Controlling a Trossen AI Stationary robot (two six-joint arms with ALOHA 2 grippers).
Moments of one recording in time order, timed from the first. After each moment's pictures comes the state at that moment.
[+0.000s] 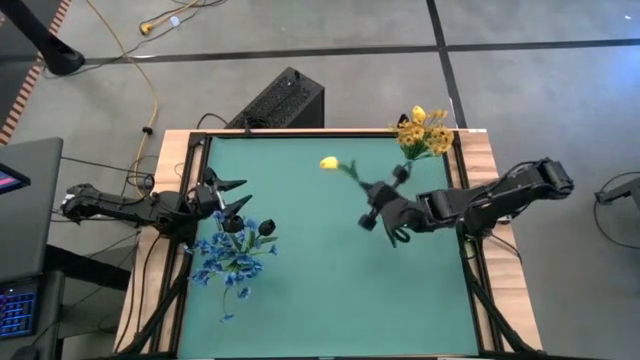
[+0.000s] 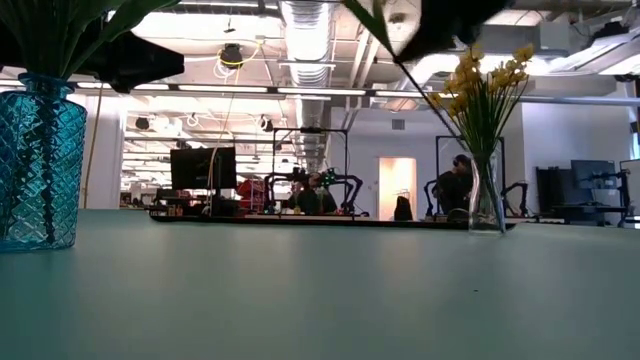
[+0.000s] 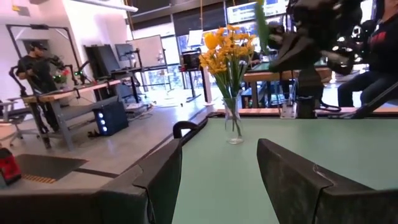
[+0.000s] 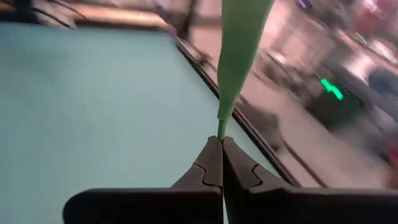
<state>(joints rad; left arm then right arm) -0.14 0.30 0.12 0.30 -0.57 0.19 0.21 1.28 0.94 -0.27 0.93 0.16</state>
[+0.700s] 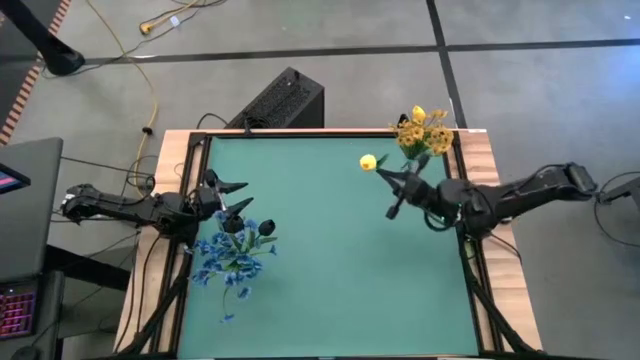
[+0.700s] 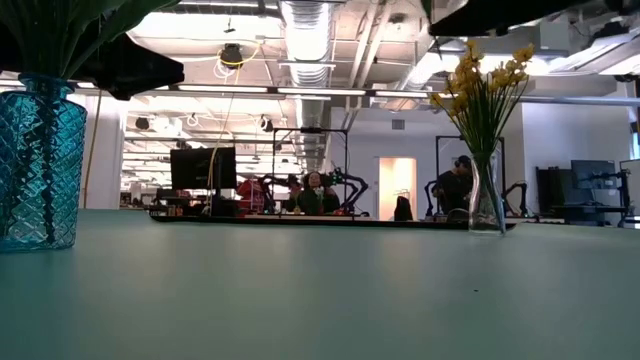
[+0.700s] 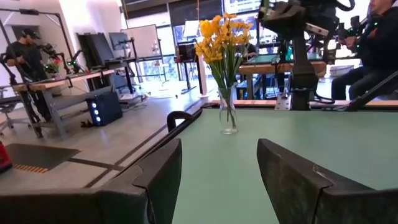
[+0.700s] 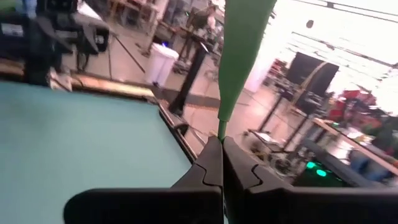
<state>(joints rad) -0.14 0.30 0.11 0.27 -0.56 0.14 0.17 0.91 0.57 0.35 0.76 -0.41</state>
